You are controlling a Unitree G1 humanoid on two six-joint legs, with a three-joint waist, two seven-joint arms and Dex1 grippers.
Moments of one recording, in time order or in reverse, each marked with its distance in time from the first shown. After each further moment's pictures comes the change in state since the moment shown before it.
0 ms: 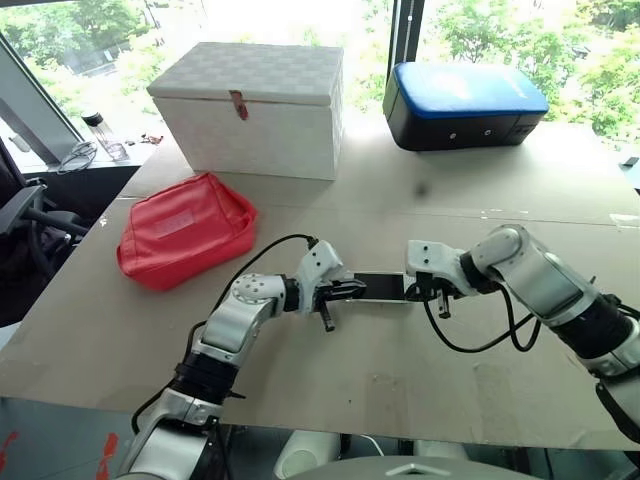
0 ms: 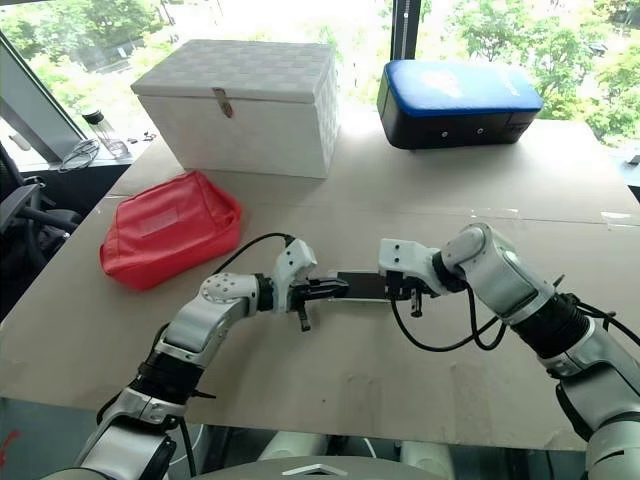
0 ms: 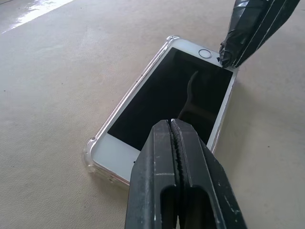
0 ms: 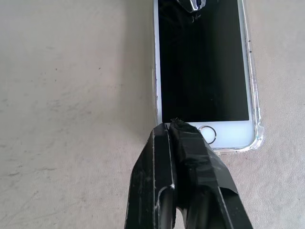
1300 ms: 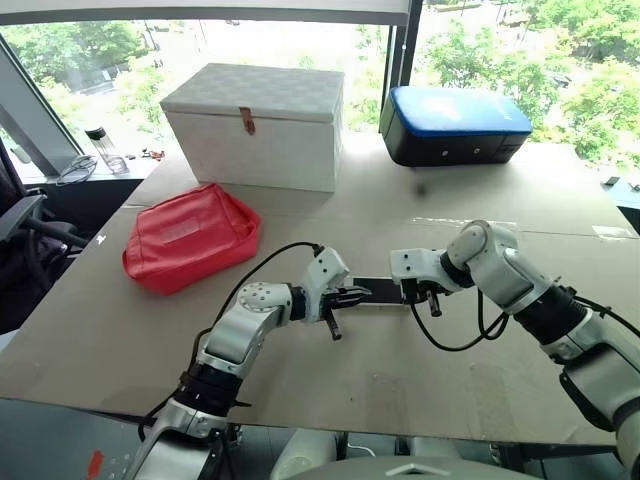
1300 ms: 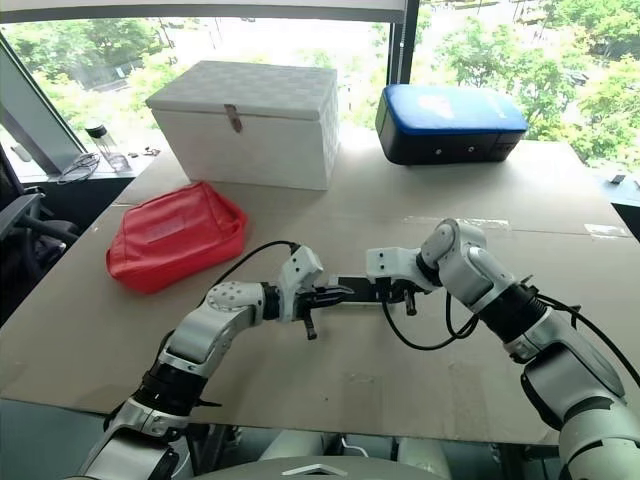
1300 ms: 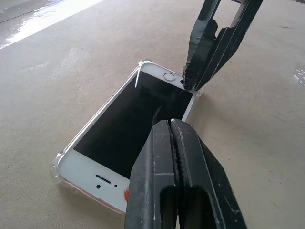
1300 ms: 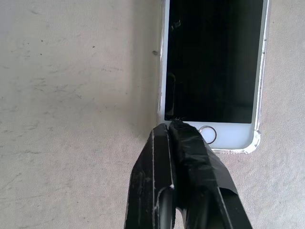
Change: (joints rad) left arm 0.041 -0.019 -0.010 -0.084 -0.011 0.097 0.047; right arm -0.050 0.164 0.044 0.250 -0.286 -0.158 0.154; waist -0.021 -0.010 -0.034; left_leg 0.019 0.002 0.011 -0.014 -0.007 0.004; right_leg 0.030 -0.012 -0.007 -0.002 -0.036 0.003
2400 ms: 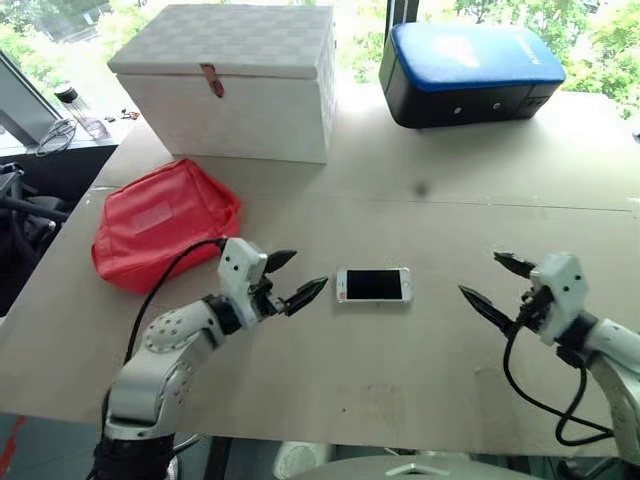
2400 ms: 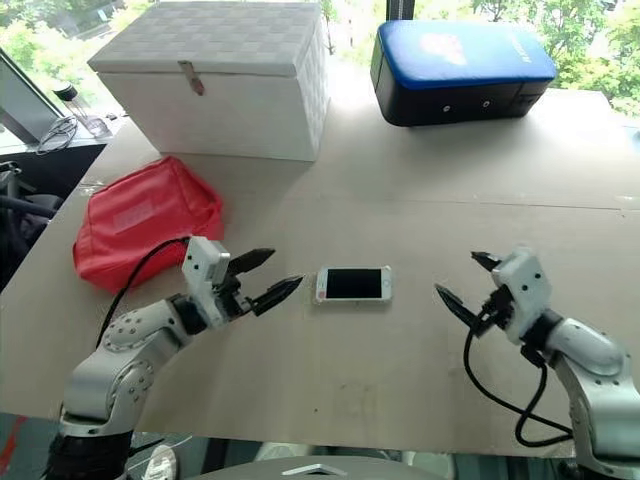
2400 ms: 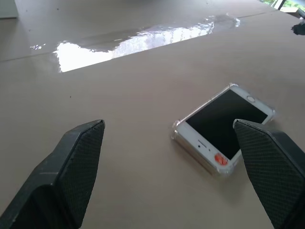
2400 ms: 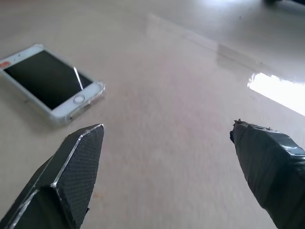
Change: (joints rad) left arm 0.397 0.110 0.418 -0.468 -0.262 0.047 0.209; right arm 0.977 0.048 -0.969 -0.705 0.590 -0.144 -0.615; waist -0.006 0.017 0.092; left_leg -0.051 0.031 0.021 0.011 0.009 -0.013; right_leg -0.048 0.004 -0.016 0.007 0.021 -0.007
